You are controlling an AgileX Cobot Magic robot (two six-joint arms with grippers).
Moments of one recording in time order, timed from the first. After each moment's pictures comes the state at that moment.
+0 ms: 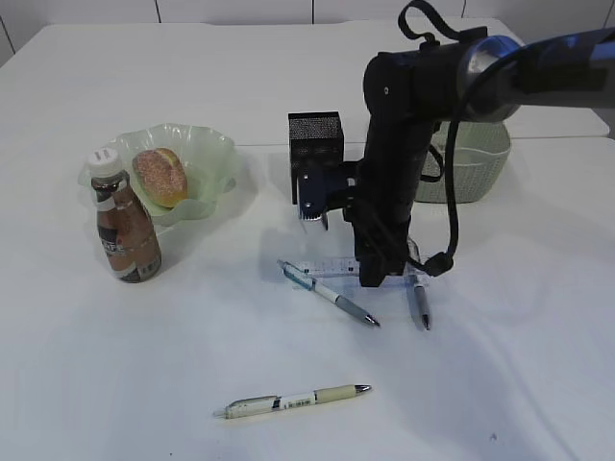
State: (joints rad) left arm -0.47 1.09 -1.32 0.22 1.26 -0.21; right arm 0.40 2.26 -1.77 0.10 1.13 -1.22
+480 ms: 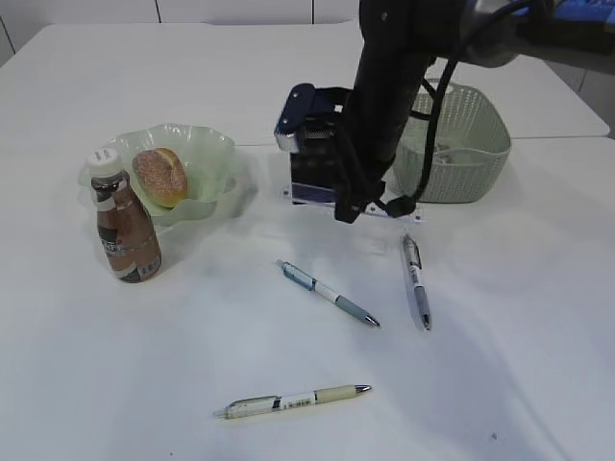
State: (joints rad) left arm -0.47 1.09 -1.32 0.22 1.26 -0.21; right arm 0.40 2.26 -2.00 0.10 1.22 -0.98
